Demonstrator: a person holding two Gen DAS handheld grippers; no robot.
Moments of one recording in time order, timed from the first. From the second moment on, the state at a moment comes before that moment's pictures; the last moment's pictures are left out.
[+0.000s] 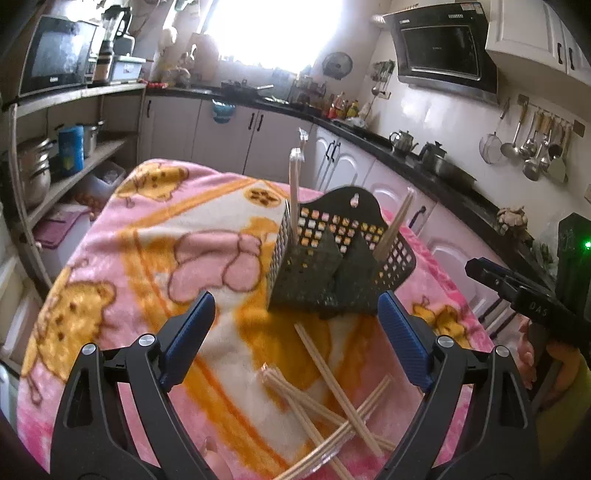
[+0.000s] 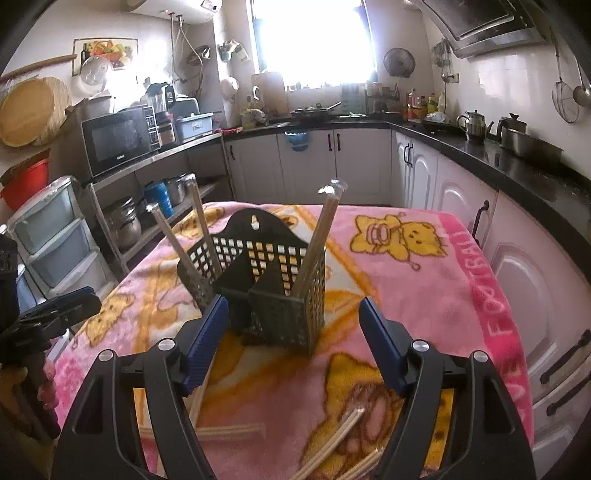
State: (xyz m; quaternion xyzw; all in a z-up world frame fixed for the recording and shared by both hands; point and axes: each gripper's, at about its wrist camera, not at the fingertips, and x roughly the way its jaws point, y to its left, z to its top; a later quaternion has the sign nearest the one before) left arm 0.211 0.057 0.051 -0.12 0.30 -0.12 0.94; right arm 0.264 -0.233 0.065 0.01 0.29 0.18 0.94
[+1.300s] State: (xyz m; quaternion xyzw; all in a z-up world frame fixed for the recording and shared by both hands) left arm 0.255 -0.024 -0.032 -0.10 0.44 -0.17 0.88; right arm 0.254 -0.277 -0.039 0.03 0.41 0.17 0.90
